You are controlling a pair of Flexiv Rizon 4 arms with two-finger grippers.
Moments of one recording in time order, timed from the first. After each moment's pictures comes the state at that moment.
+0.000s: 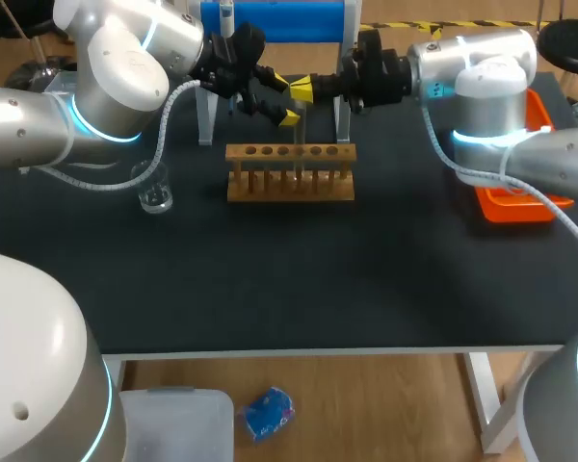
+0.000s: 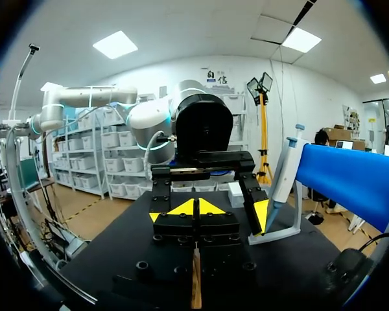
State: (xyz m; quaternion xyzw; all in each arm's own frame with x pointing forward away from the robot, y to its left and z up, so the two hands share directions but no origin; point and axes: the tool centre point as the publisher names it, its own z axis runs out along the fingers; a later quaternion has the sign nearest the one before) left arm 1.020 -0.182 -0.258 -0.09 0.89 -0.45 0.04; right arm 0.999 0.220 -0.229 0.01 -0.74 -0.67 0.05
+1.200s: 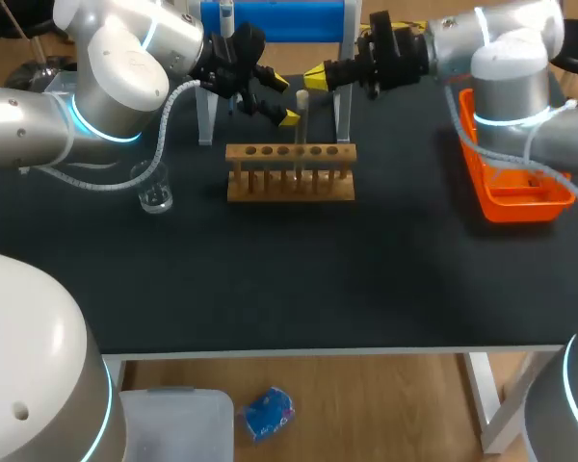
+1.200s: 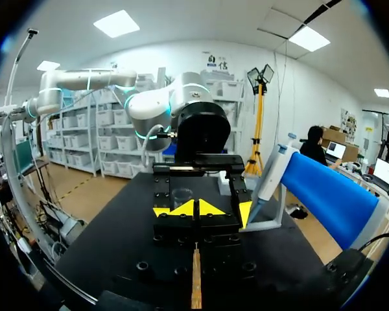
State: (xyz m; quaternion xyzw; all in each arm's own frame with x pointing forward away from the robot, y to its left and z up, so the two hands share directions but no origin) left arm 1.020 -0.181 -0.258 -0.09 0.89 -0.45 0.04; right arm 1.004 0.189 -0.206 0.02 -0.80 -0.60 -0.01
